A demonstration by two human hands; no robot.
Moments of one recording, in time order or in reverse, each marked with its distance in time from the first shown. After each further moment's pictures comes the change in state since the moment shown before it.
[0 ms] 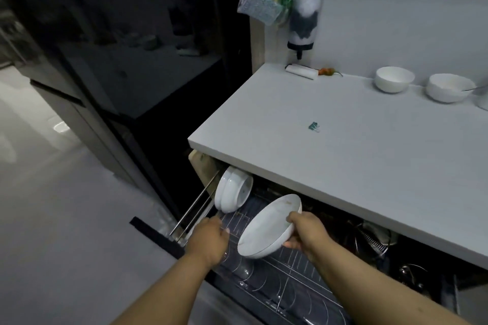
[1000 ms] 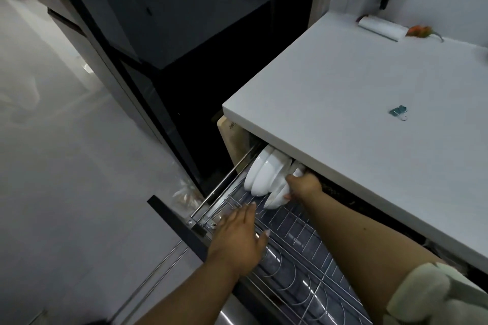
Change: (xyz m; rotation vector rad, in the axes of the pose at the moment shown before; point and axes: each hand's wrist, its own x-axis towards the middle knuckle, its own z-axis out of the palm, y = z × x) left_hand 0.038 -0.037 0.030 0.163 -0.034 0.139; right_hand 0.153 -0.023 0.126 -0.407 0.043 -0.016
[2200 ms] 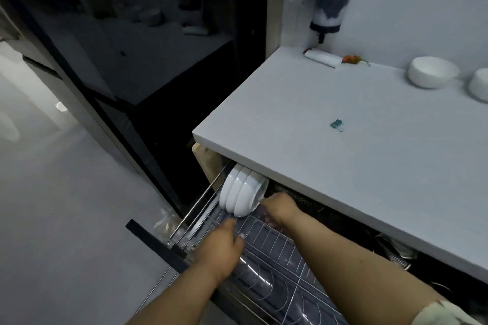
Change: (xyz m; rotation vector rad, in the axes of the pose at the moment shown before) left_hand -0.010 0.034 -0.022 -0.218 -0.014 -0.051; right_hand -0.063 0.009 -0.042 -0.148 -0.149 -0.084
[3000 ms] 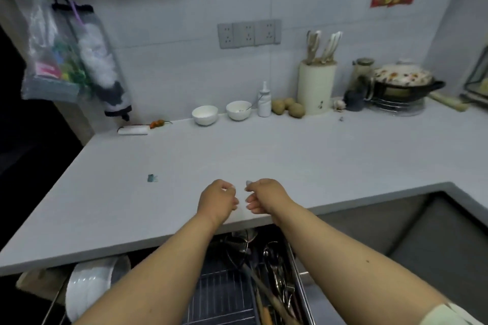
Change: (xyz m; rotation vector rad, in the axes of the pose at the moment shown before) left_hand -0.070 0.363 0.057 -0.454 -0.234 0.407; right_hand -0.250 0.104 -0.285 0.639 0.526 -0.095
